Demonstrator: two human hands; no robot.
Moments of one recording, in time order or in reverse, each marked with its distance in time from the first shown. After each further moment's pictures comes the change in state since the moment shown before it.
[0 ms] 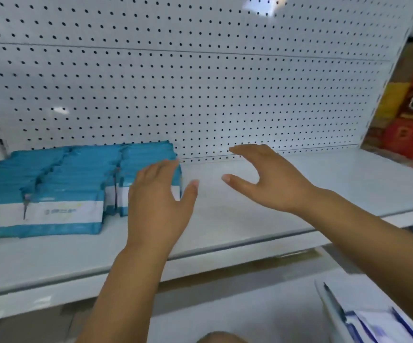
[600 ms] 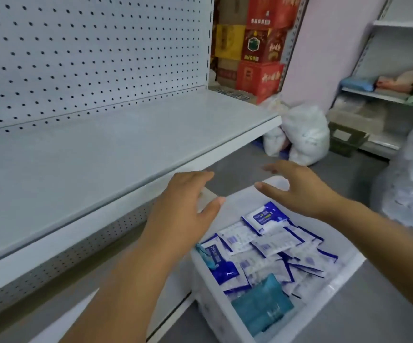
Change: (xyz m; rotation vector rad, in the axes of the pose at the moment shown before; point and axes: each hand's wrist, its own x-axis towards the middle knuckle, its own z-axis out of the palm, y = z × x) left_hand -0.117 0.185 0.178 -0.344 -0.740 0.397; right_hand -0.292 0.191 -0.103 -0.082 -0.060 0.769
